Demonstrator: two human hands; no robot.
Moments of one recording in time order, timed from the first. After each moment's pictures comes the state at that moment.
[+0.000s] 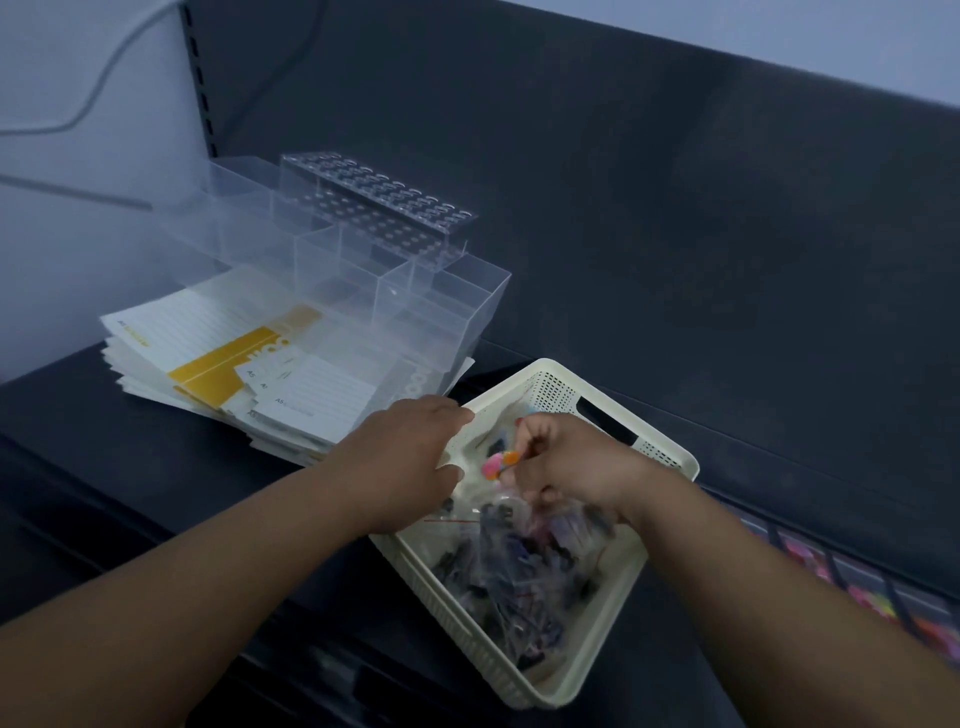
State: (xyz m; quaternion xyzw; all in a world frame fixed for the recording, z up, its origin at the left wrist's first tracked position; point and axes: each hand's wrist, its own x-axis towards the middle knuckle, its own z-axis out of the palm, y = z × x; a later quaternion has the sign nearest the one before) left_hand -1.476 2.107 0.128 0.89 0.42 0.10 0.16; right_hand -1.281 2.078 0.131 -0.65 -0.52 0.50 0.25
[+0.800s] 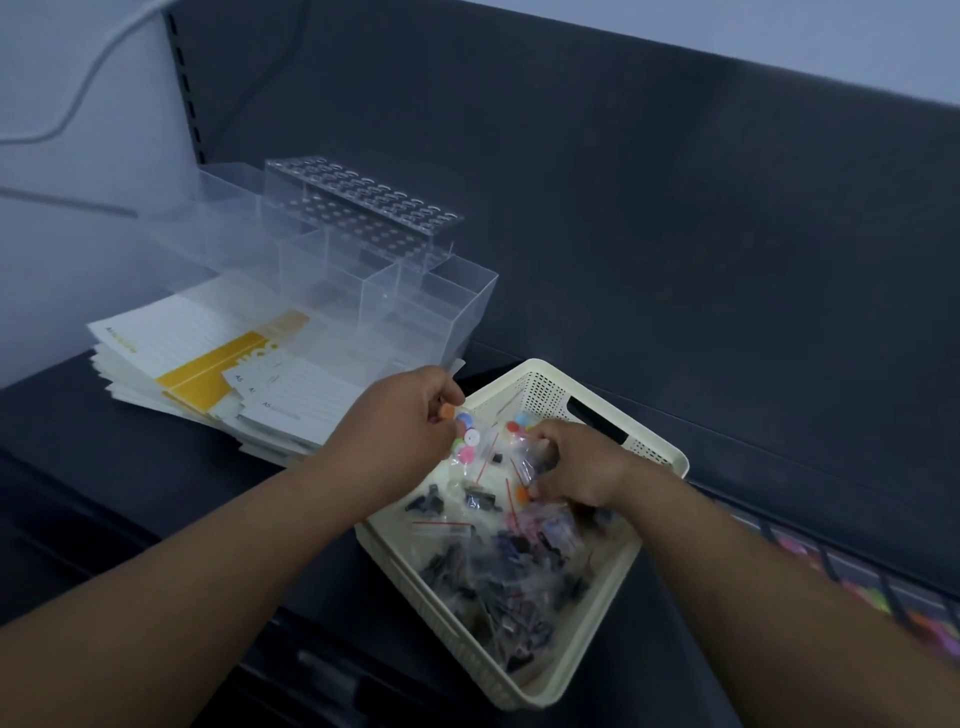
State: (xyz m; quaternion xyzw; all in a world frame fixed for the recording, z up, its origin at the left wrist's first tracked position) left_hand -1.462 2.108 0.140 0.75 0.48 0.30 0.35; right_hand -1.248 2.089 0.110 -0.74 -0.59 0.31 0.09
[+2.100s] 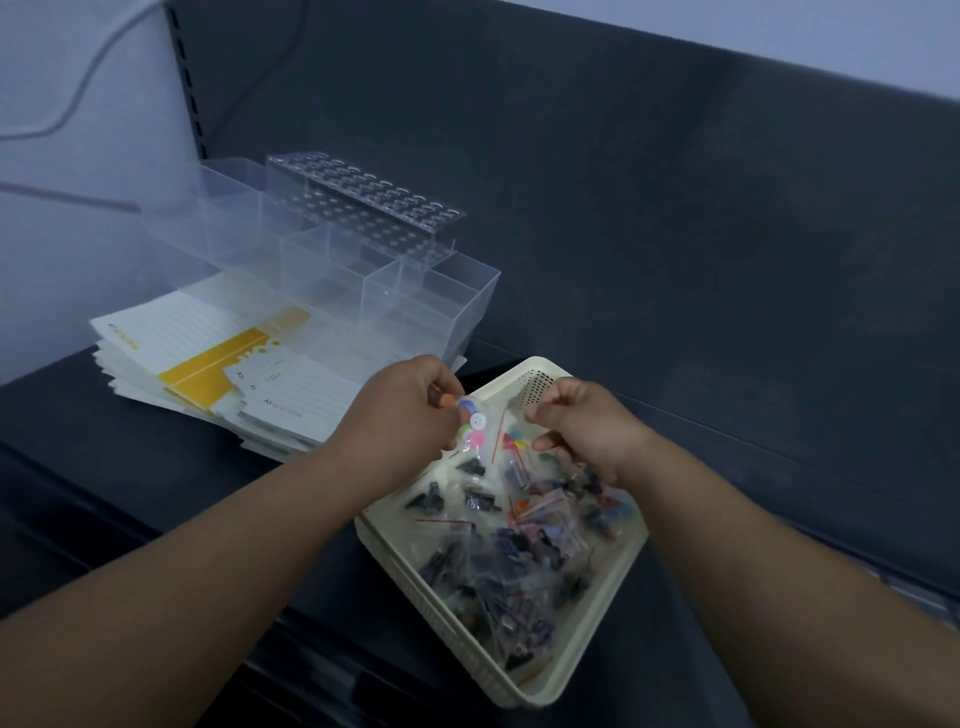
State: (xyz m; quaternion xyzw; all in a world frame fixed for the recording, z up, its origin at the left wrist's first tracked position) left_hand -1.456 2.114 0.140 0.68 0.48 0.34 0.43; right_hand -1.255 2.102 0.132 -0.71 -0.44 0.42 0.34
